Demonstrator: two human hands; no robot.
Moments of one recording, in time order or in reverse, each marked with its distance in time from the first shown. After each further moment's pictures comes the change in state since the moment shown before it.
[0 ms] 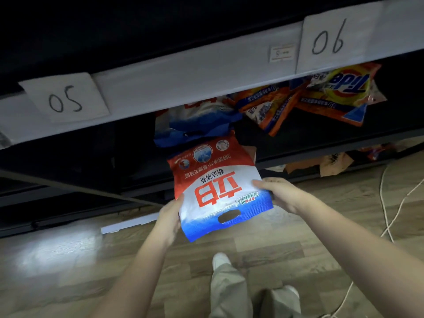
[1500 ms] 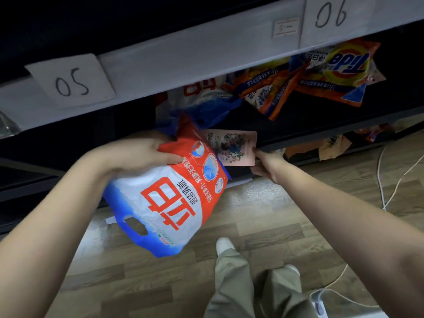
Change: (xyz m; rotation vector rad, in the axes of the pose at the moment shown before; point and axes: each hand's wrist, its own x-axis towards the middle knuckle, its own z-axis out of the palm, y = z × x) left_hand -0.086 0.178 -0.012 1.182 -0.518 0.506; right_hand 0.018 -0.022 0.030 0.146 0.260 0.034
